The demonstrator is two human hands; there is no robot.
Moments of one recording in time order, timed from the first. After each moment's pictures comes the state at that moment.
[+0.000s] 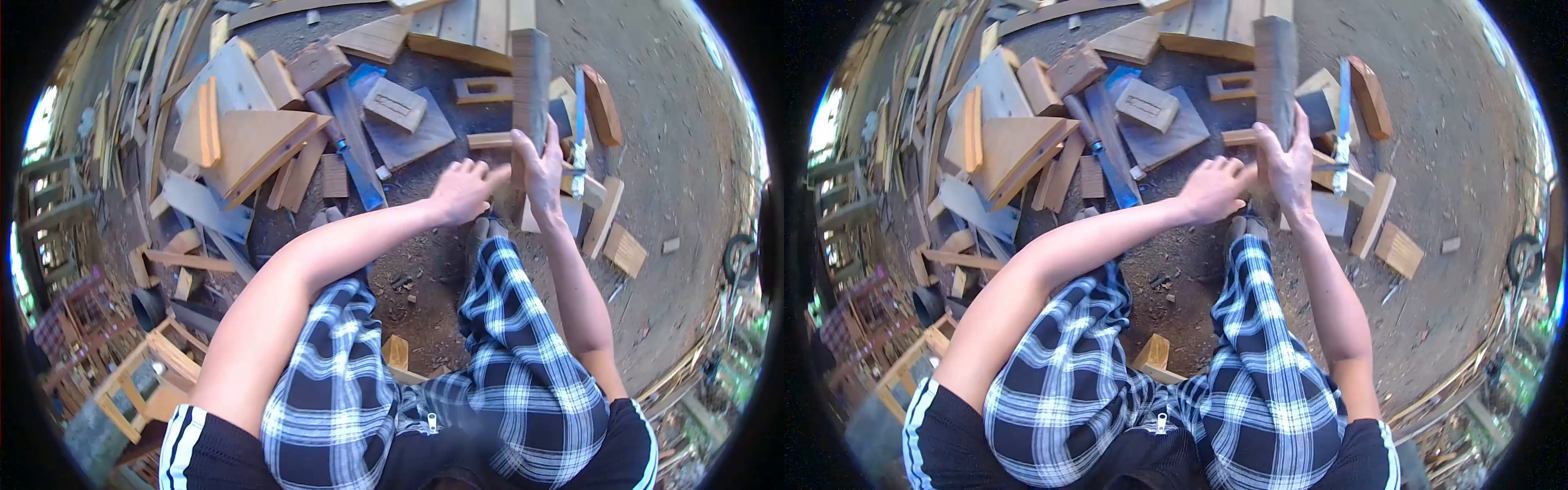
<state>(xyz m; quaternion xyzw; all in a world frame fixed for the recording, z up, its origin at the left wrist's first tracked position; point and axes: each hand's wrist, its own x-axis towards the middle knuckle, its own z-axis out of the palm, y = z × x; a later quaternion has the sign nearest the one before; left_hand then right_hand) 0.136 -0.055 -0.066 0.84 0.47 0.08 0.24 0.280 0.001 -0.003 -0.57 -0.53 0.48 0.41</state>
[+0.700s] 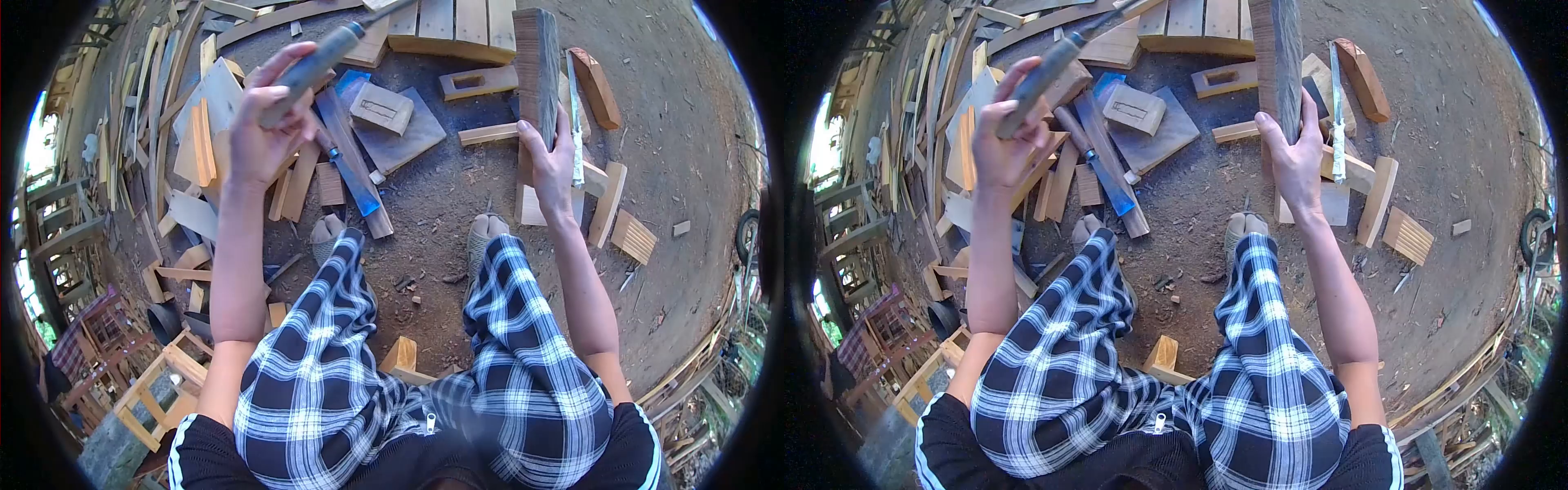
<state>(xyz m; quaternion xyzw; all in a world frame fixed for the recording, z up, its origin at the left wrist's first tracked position) -0.050 -0.003 0.097 0.38 0.43 0.52 0.63 0.296 0.001 0.019 -0.57 -0.56 0.44 0.42</state>
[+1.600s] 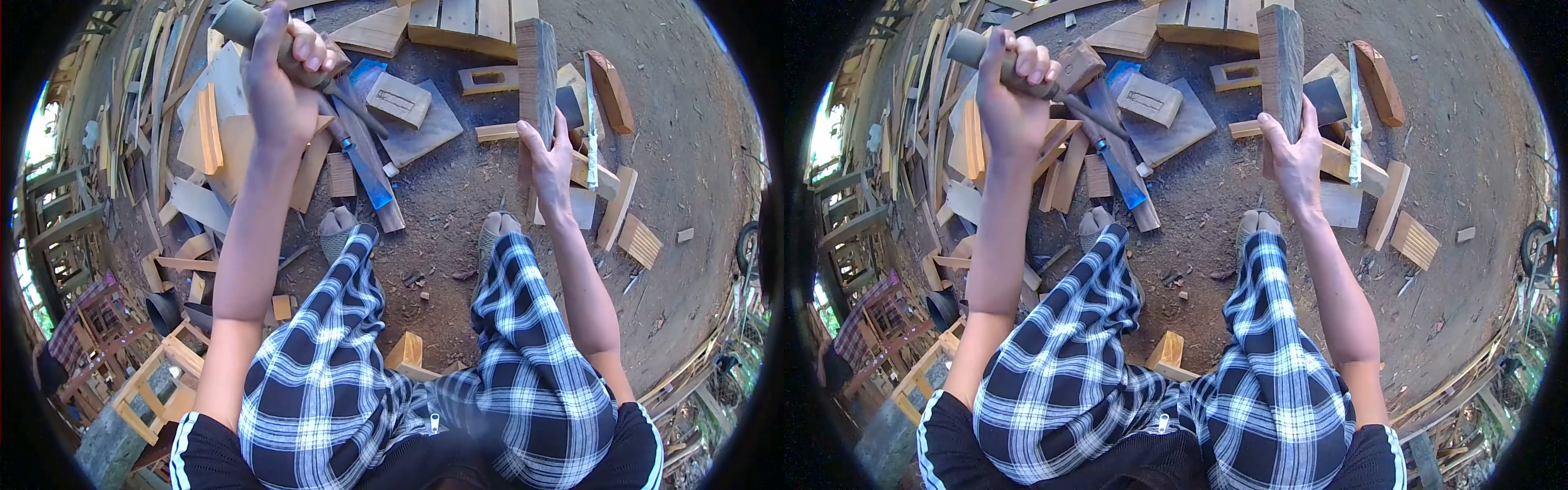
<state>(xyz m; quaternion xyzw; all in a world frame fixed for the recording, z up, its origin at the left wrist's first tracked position) -0.056 0.031 0.080 0.38 0.25 0.65 0.61 0.273 -0.006 -0.001 -0.60 -0.51 0.47 0.39</state>
